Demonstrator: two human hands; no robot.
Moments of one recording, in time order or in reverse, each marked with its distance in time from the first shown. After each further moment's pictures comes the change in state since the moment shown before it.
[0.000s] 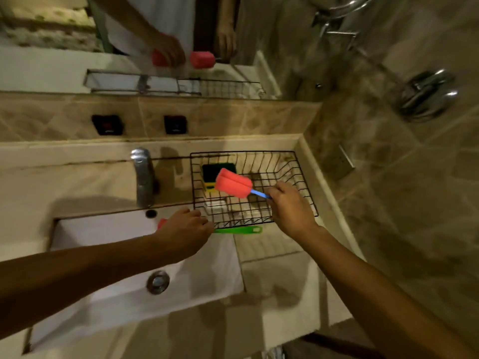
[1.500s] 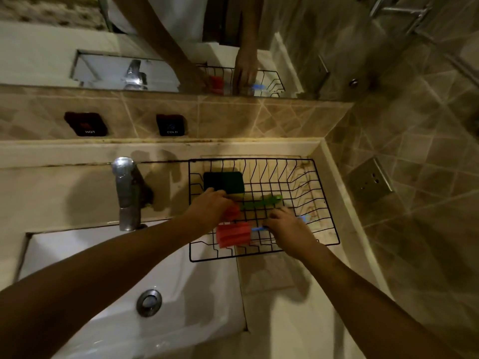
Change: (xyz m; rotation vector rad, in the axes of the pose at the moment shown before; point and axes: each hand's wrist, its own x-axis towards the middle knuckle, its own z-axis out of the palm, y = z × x) left_hand 0.133 -0.054 0.043 -0.346 -0.037 -0.217; right_hand 0.056 0.051 0.101 -0.016 -0.327 -0.175
